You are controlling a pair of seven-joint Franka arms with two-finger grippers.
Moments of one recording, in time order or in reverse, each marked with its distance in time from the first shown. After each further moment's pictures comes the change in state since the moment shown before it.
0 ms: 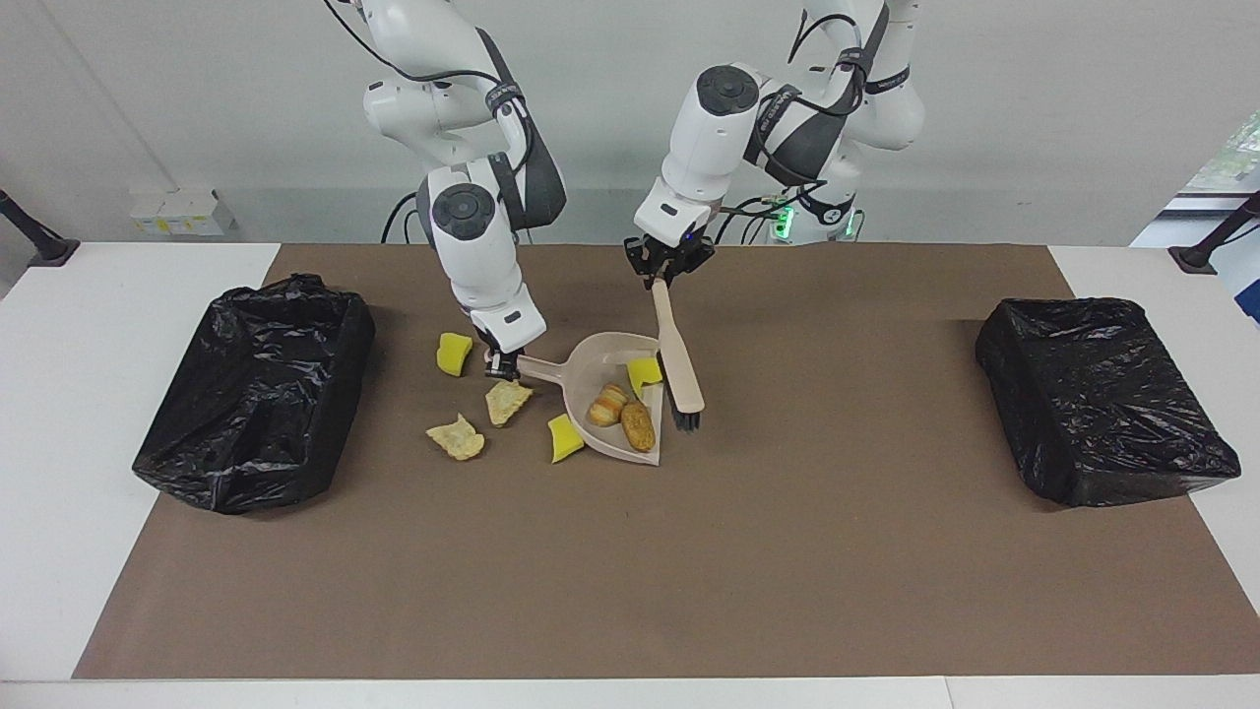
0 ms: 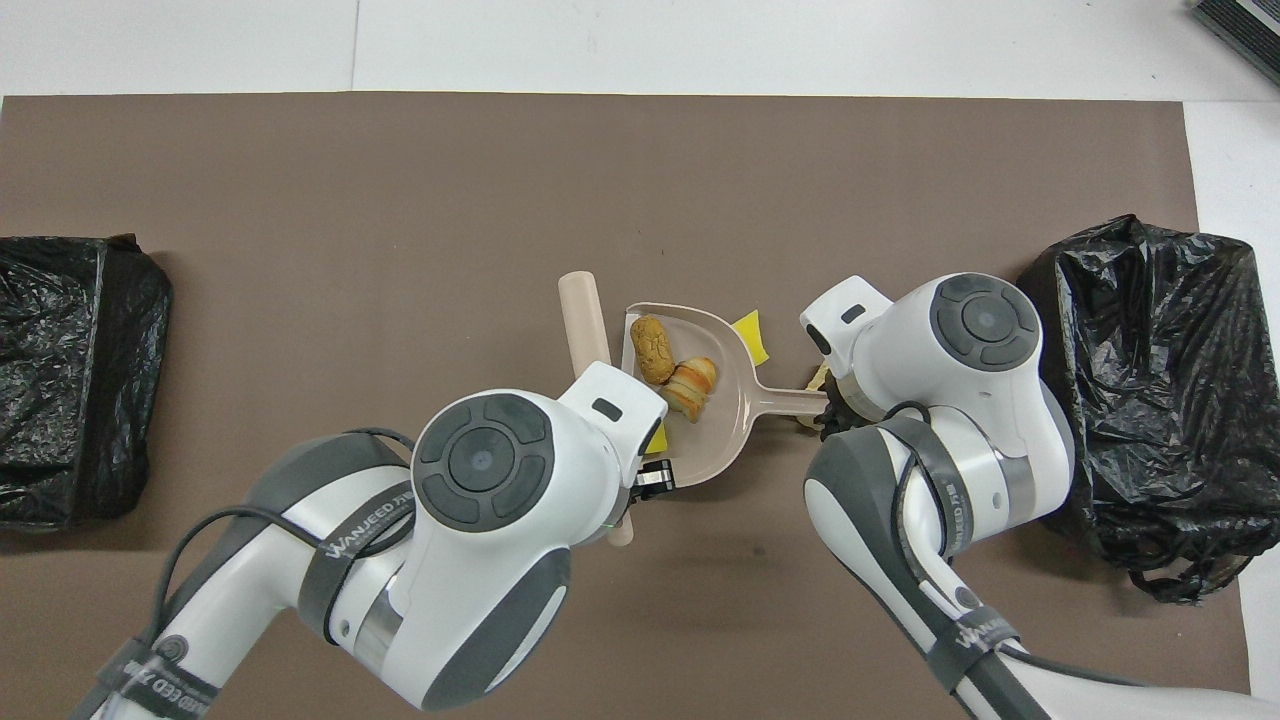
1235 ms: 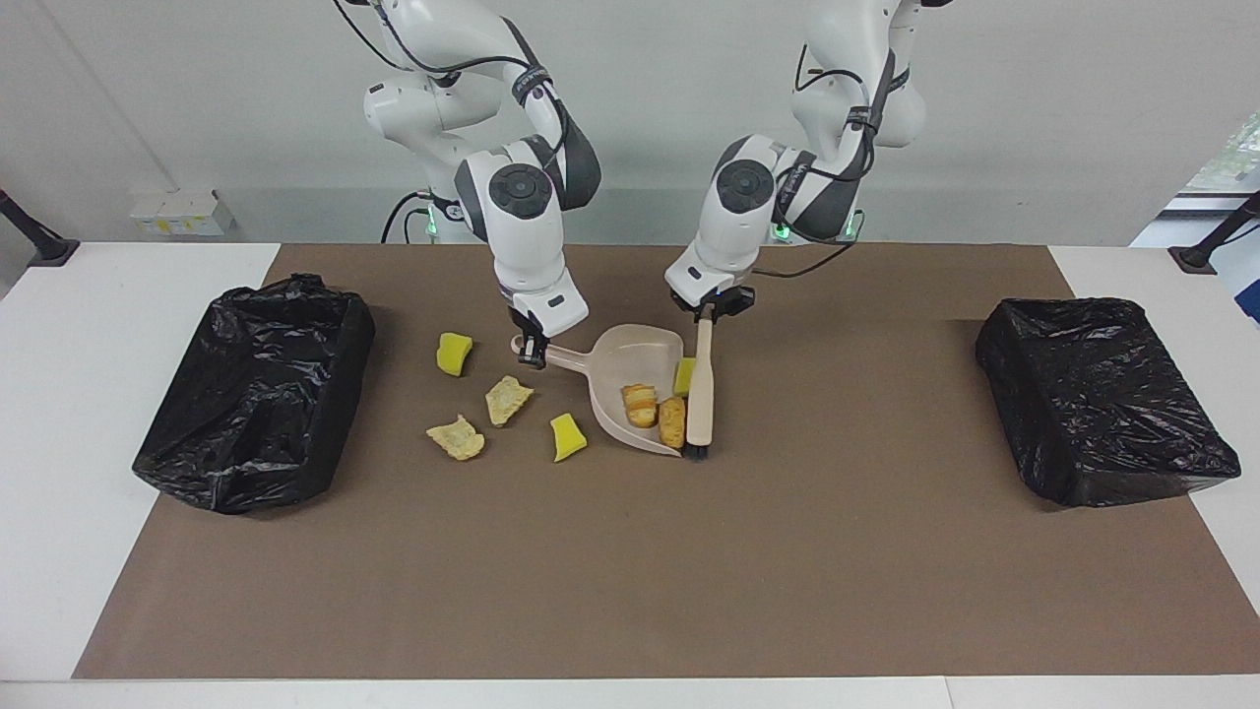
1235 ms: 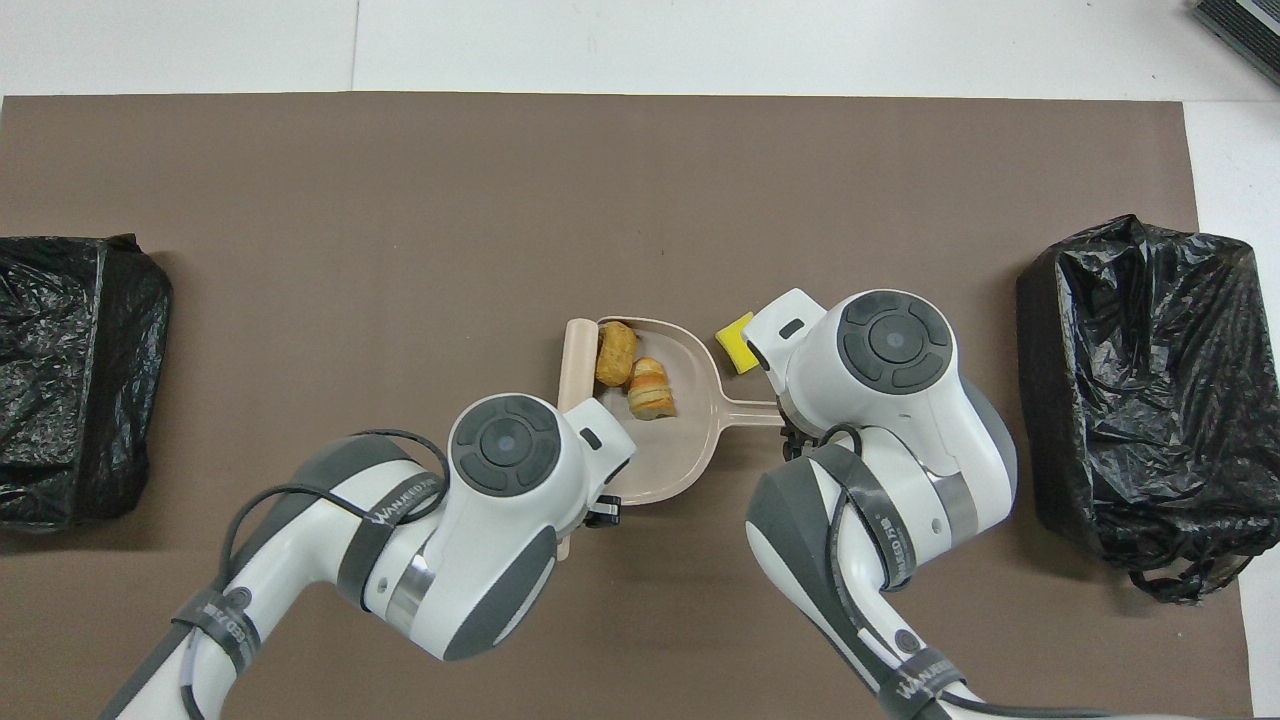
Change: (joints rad) left arm 0.021 0.063 -0.030 -0.159 0.074 0.067 0.259; right arm 0.101 0.012 0.001 0.052 -0.075 -0.066 0.118
